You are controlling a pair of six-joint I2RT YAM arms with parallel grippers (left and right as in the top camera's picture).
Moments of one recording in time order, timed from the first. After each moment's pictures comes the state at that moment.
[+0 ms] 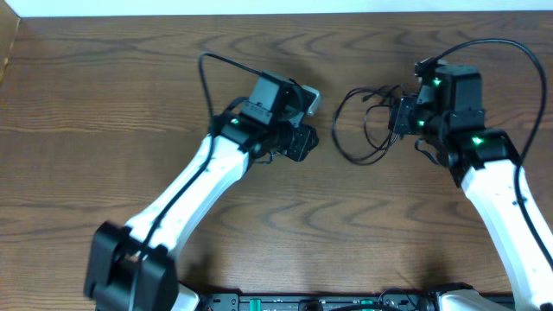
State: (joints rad) left arm -0.52 1.64 1.25 -0.62 0.36 -0.07; right arm 0.15 1.35 1.10 -0.51 -0.14 0.31
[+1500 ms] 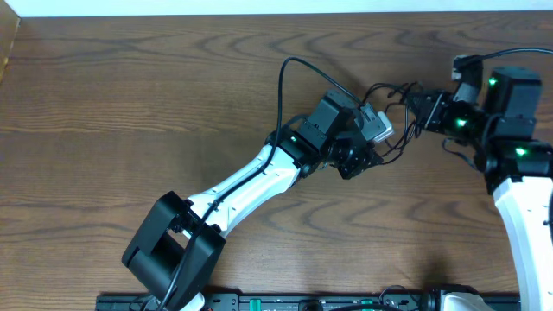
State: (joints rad) left arm -0.74 1.80 1.25 -0.21 0.52 0.14; right arm -0.06 1.26 1.10 -0.47 -0.60 0.41
